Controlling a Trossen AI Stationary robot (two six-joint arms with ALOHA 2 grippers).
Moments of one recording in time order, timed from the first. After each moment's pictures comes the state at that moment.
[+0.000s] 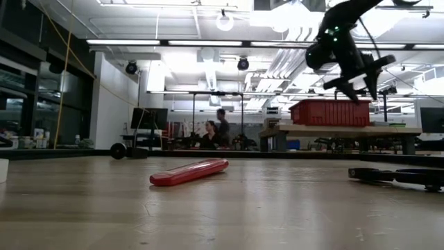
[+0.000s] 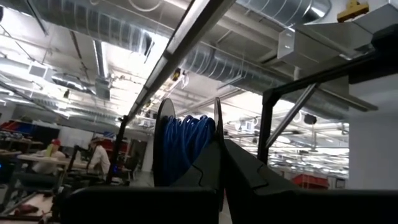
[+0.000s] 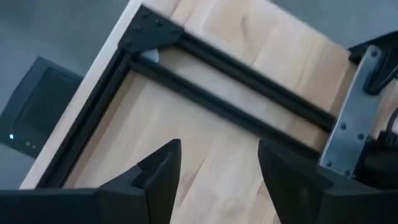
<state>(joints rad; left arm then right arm) 0.74 1.62 2.16 0.41 0.80 -0.96 -1.01 1.63 1.45 -1.55 0.38 1.64</state>
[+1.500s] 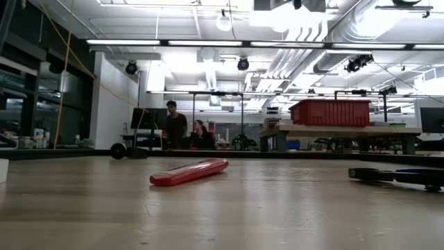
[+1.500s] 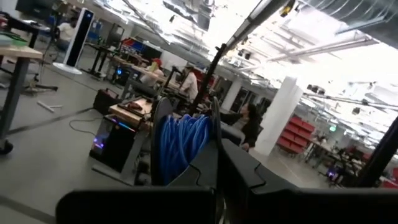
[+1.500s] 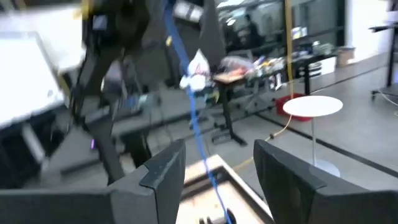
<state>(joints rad) 0.57 1.68 2.16 -0.27 0.47 -0.52 -0.45 1.23 1.34 -0.09 -0.11 0.19</state>
